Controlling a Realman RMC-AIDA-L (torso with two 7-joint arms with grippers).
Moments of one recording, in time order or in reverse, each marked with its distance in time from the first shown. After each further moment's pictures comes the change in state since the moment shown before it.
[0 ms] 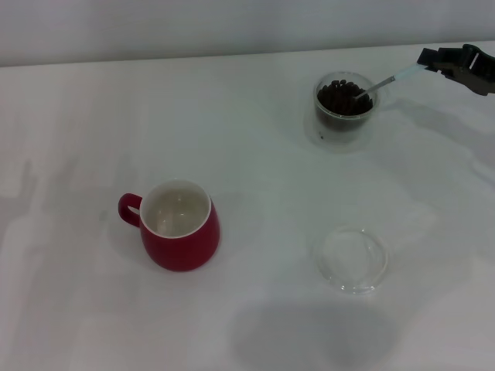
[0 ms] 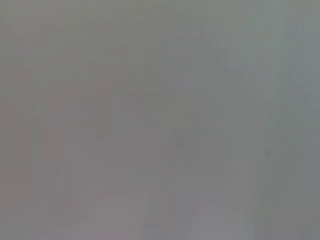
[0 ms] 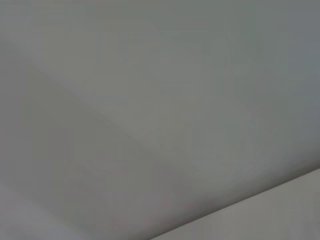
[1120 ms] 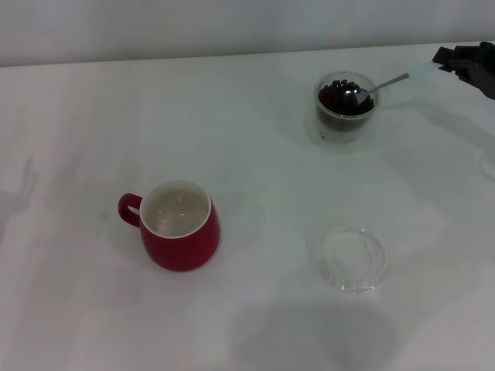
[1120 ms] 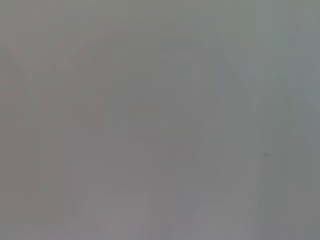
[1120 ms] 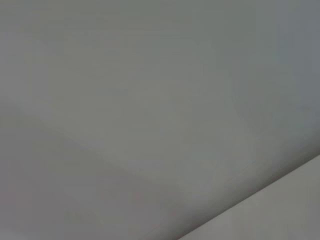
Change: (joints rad) left arm -0.020 0.003 0.000 -0.019 0.000 0.003 0.026; right arm -0.027 -0.004 -0.001 -0.001 0.041 0.022 0.089
